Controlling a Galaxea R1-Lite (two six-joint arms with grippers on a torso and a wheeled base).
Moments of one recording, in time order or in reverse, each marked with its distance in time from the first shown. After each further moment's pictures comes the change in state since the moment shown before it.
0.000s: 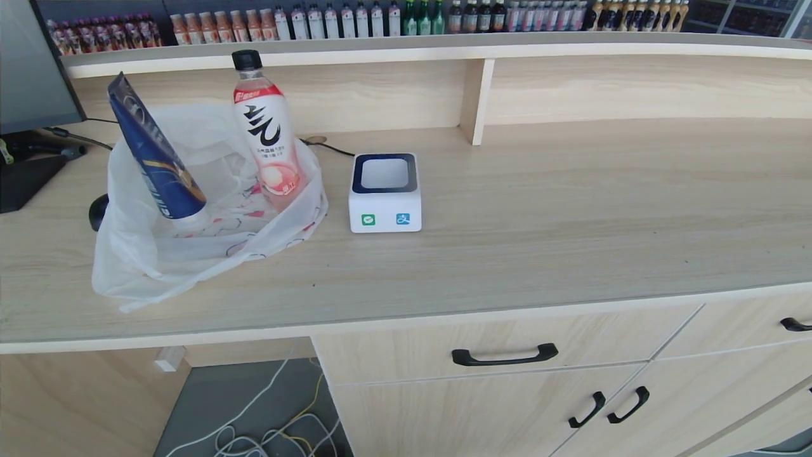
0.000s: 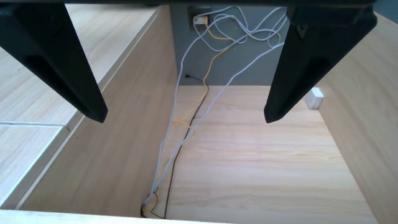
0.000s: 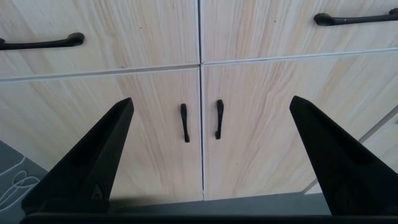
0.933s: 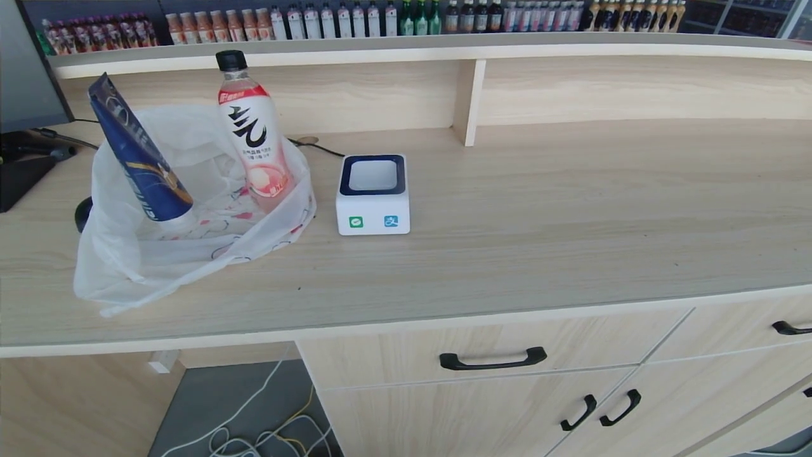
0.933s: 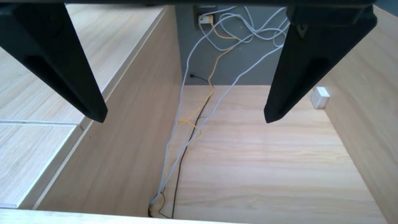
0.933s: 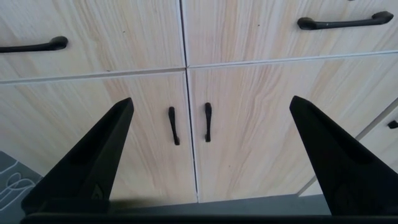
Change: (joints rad) left arm -0.001 0.000 0.000 -0.001 0.000 0.000; right arm -0.002 0.000 -0.001 0.000 0.000 0.000
